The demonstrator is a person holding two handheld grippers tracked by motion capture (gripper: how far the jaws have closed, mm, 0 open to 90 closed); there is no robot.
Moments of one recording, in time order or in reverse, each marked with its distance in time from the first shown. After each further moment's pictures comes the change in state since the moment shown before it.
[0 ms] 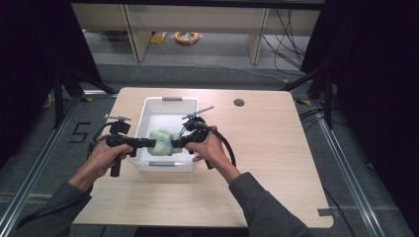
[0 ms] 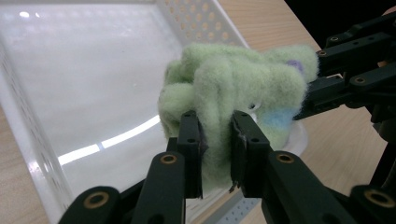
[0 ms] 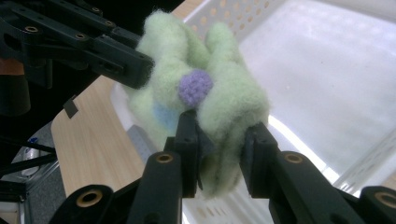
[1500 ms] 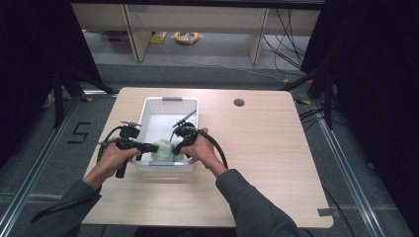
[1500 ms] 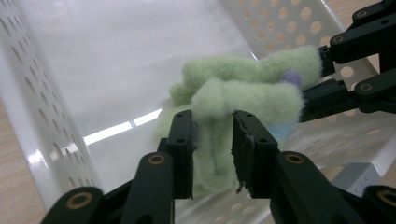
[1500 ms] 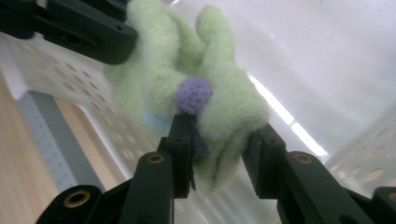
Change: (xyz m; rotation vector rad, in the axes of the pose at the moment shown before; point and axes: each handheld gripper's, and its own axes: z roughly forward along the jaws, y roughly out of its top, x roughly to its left) left arm 0.014 -0.009 0.030 0.128 0.140 0.065; right arm -0.010 0.000 0.048 0.238 -0.149 -0.052
